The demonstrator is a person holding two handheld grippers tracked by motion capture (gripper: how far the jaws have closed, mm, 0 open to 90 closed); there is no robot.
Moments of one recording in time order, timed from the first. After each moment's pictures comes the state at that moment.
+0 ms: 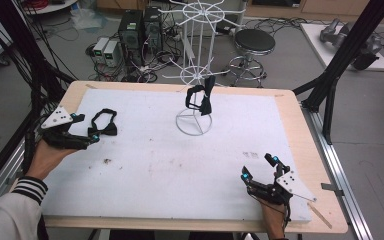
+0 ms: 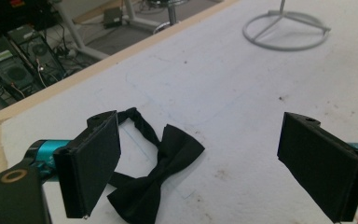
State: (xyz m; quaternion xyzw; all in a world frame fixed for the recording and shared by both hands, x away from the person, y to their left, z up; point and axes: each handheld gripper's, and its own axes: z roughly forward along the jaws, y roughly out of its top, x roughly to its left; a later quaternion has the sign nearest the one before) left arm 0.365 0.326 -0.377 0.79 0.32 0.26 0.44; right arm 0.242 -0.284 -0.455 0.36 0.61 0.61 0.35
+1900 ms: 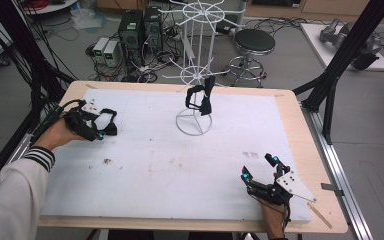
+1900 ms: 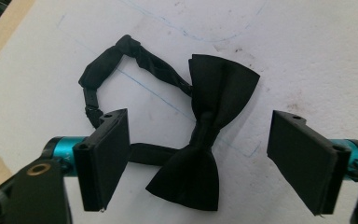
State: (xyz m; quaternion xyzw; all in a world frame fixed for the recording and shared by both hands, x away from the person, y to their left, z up) left arm 0.442 0.304 -0.392 0.92 0.26 0.19 0.21; right arm 0.242 -0.284 -0.455 0.36 0.61 0.61 0.36
